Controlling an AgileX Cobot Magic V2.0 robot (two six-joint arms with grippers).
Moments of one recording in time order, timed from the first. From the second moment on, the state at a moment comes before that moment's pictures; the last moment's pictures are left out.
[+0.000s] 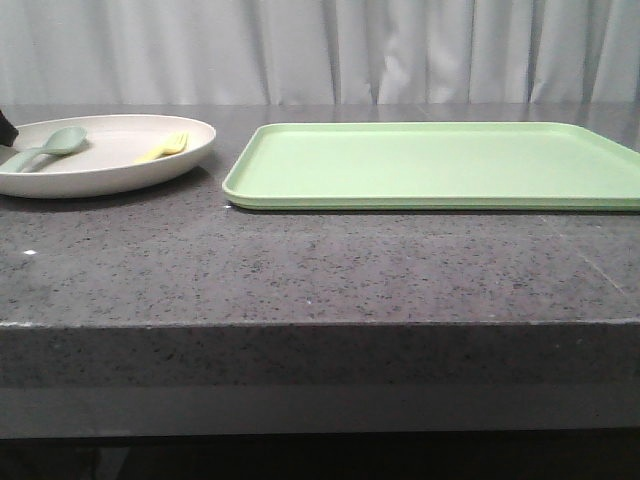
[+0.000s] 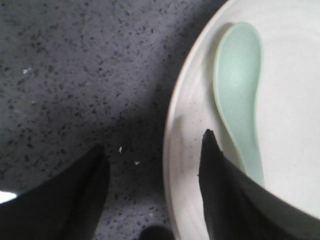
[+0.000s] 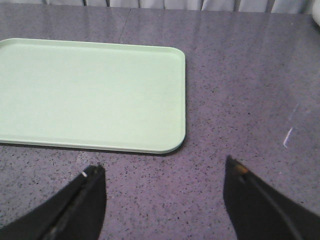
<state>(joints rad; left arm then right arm) 0.22 2.08 -1.87 -0.50 1.23 0.46 0.03 0.44 -0.49 -0.01 0.47 0.05</state>
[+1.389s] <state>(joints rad) 0.21 2.05 -1.88 -0.68 1.23 0.39 0.03 0.44 -0.49 -0.01 0.49 0.05</state>
